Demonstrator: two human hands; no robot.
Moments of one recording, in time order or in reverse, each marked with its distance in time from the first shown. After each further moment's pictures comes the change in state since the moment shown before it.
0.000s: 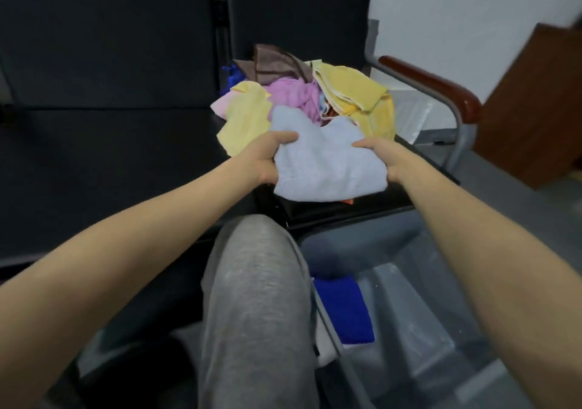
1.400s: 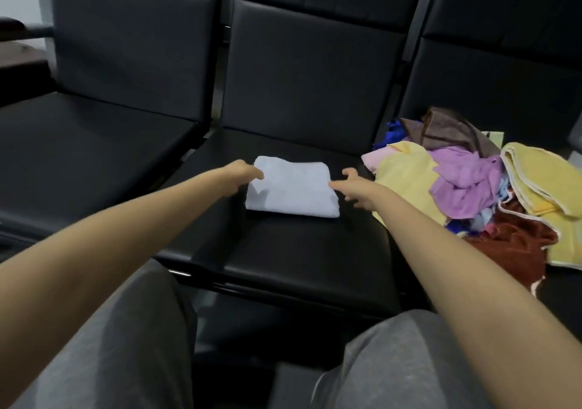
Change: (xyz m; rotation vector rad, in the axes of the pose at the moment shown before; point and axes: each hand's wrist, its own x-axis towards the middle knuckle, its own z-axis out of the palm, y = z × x) left_hand -0.080 0.090 -0.290 0.660 0.802 0.032; right_hand 0.117 -0.047 0.307 -0.741 -0.308 -0.114
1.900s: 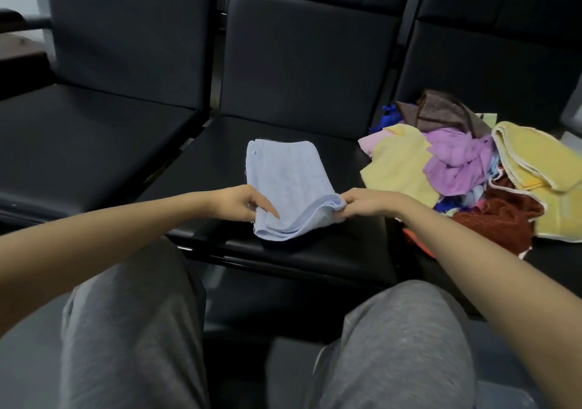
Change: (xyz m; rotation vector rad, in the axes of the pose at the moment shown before) left_hand -0.044 -0.066 0.013 0.455 -0.477 0.661; right_hand -0.050 0.049 -0.002 -0.393 -0.390 -0.360
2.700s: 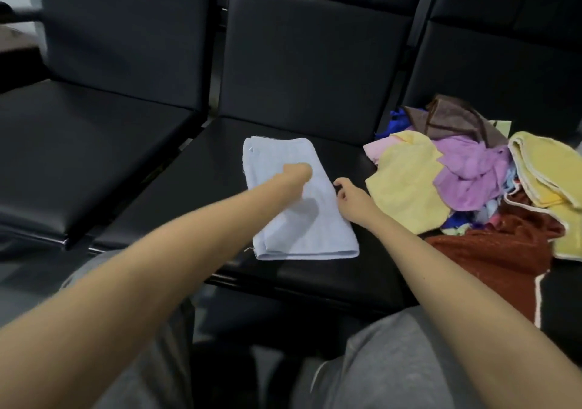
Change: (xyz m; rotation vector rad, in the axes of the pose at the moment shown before) left_hand 0.126 0.063 -0.001 -0.581 0.596 -0.697; right_hand 0.052 0.008 0.009 -0.021 0.549 0.091
